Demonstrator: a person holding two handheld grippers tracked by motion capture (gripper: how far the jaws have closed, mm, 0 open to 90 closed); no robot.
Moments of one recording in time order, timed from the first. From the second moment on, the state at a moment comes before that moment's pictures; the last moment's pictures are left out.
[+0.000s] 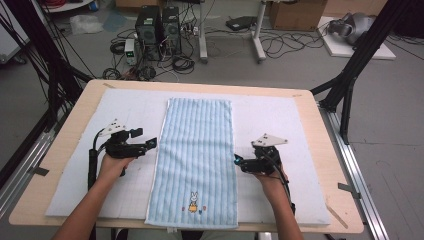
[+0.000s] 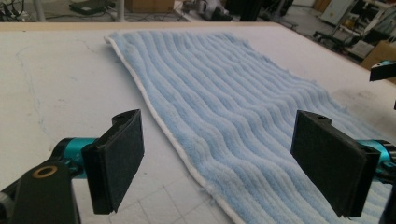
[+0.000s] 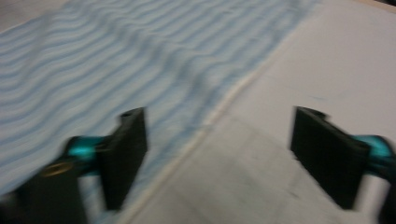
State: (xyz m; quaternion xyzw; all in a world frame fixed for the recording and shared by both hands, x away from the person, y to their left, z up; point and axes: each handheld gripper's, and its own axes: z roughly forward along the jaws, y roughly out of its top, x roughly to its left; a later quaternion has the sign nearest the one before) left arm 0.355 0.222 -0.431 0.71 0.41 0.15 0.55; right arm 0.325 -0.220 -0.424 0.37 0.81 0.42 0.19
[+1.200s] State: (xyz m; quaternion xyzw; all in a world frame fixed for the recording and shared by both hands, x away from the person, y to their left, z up) left arm 0.324 0.196 -0.441 0.78 0.35 0.12 0.51; right arm 0.307 -0.219 -0.425 0.33 0.81 0.44 0.17
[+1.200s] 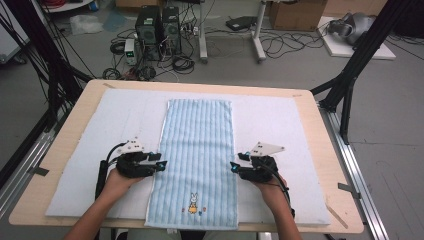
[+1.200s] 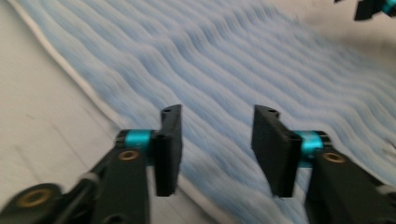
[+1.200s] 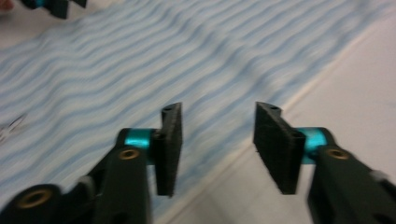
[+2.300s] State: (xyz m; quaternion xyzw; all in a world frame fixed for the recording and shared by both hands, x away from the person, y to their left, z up) left arm 0.333 0.241 -0.422 0.71 0.40 0.17 0.56; right arm 0.318 -0.249 -0.415 0.41 0.76 0.42 0.26
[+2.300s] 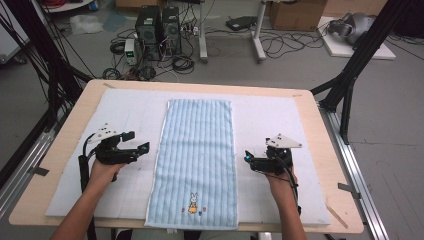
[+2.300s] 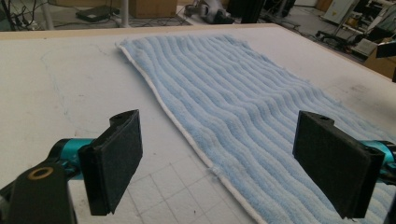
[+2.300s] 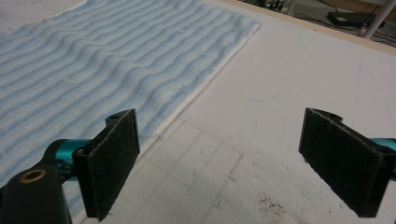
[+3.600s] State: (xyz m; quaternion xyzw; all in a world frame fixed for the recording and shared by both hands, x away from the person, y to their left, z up) left arm 0.423 0.206 -0.416 0.69 0.49 0.17 0.51; right arm 0.319 -0.253 -0.419 0.43 0.76 0.43 0.25
